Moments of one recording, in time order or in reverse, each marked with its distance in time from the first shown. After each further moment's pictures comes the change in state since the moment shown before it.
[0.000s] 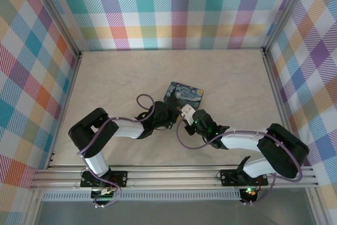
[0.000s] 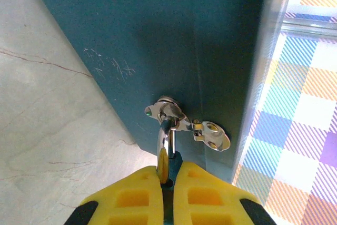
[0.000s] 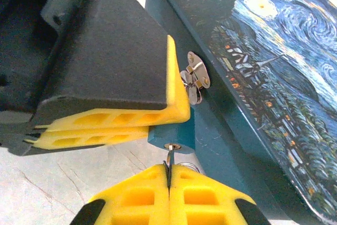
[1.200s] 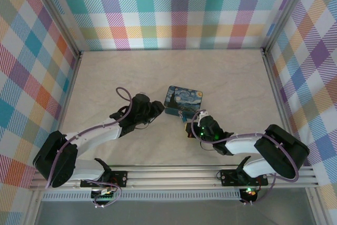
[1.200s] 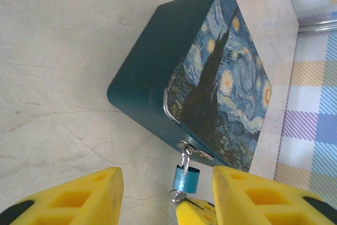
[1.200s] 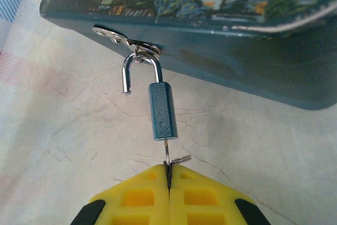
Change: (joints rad) left arm 0.163 -0.418 0.001 -0.590 -0.030 0.404; right arm -0.044 0.002 -0.163 0.180 -0.179 0.898
